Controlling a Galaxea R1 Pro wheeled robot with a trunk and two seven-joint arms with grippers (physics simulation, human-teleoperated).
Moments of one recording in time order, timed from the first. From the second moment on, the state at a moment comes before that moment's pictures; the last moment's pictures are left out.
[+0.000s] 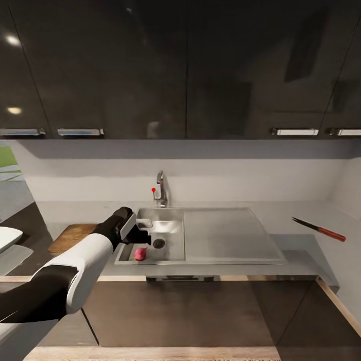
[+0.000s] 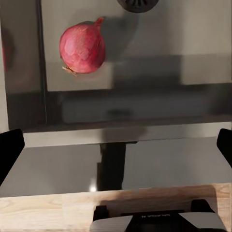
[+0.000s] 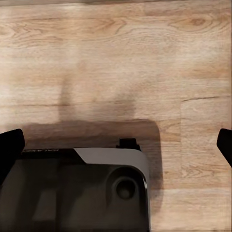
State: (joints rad) left arm -1.16 -0.08 -0.07 -0.33 0.13 1.00 0.08; right arm -0.26 0.00 -0.11 -0.02 0.07 -0.19 0.01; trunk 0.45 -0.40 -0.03
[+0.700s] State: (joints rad) left arm -1.16 -0.08 -0.07 -0.26 0.13 1.00 0.08; right arm -0.26 -0.01 -0.12 -0.02 0.07 -0.16 0.01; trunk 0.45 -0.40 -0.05
